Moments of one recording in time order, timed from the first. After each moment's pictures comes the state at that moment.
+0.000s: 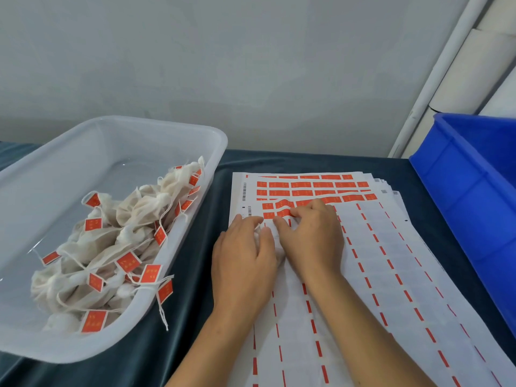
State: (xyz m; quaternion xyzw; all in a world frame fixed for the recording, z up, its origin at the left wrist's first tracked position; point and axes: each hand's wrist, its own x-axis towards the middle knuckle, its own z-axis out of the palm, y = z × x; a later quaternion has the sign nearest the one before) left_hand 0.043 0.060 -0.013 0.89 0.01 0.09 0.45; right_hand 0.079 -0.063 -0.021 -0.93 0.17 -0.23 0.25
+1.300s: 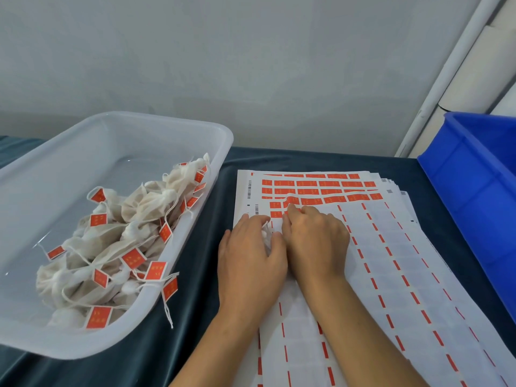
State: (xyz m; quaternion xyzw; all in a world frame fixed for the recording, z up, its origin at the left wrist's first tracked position) left_hand 0.040 0.055 -0.010 0.89 0.02 0.10 0.44; right_hand 0.065 -0.050 -0.008 -0.97 0.08 -0.23 0.05
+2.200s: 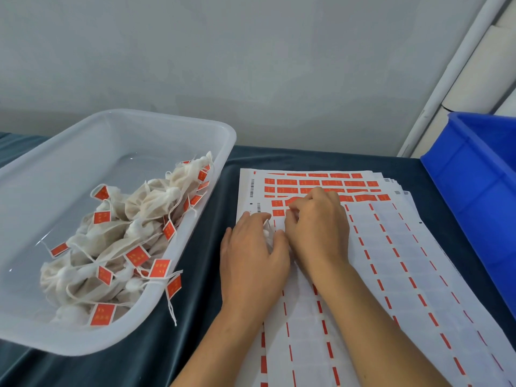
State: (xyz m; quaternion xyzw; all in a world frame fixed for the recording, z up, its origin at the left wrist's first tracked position) left_hand 0.043 0.056 -0.014 0.90 0.00 0.12 0.43; right_hand 0.085 -0.058 -0.005 -0.96 0.12 -0.22 0.16
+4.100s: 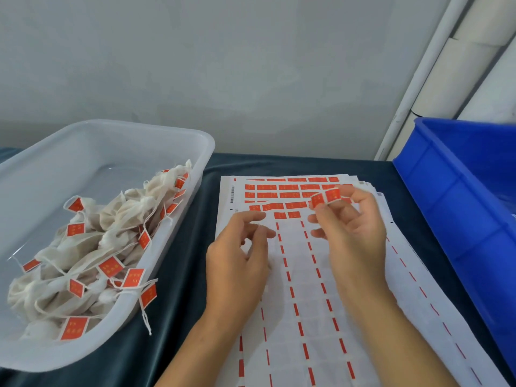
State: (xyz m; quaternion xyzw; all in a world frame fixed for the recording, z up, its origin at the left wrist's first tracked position) left_hand 0.032 0.051 0.004 0.83 -0.04 0.14 0.55; right_hand 0.026 -0.103 0.030 -0.69 0.12 -0.28 0.65
